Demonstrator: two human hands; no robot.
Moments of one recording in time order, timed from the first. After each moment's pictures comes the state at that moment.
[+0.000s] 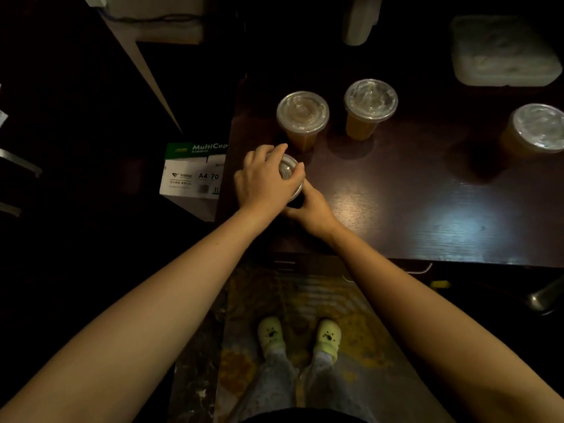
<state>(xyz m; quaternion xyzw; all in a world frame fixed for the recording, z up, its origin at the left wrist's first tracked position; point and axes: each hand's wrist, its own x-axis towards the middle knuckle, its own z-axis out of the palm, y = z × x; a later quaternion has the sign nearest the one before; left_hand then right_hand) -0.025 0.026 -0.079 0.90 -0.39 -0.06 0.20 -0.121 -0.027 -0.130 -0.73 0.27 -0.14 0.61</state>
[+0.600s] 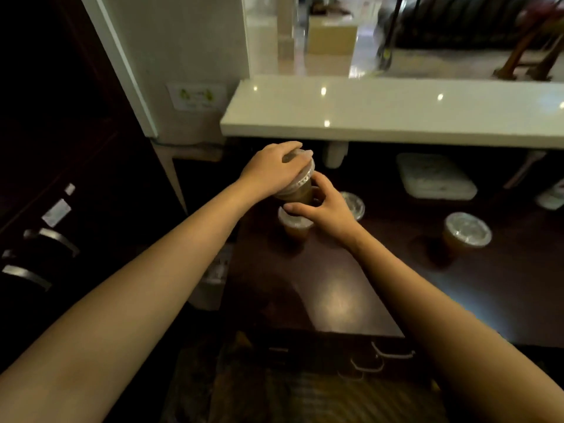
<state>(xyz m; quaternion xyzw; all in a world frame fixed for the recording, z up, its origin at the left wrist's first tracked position) 0.009 -0.012 0.109 0.79 -0.48 -0.14 0.35 -0.111 -0.076 0.038 -0.76 0.21 -0.28 0.54</state>
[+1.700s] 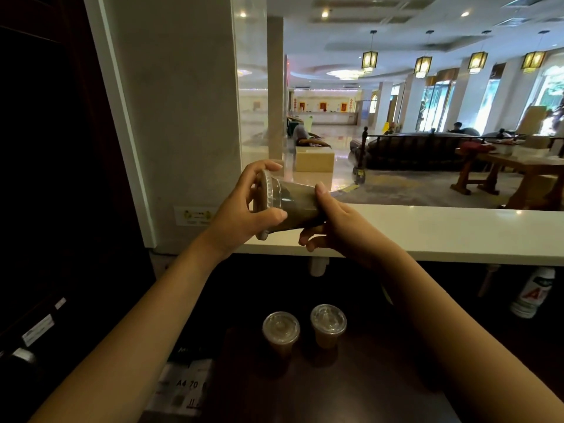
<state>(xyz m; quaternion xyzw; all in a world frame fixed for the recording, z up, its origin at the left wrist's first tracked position) 0.005 0.018 0.241 0.52 -0.60 -0.18 0.58 -0.143 -0.097 0.236 -0.72 0.14 -0.23 0.64</state>
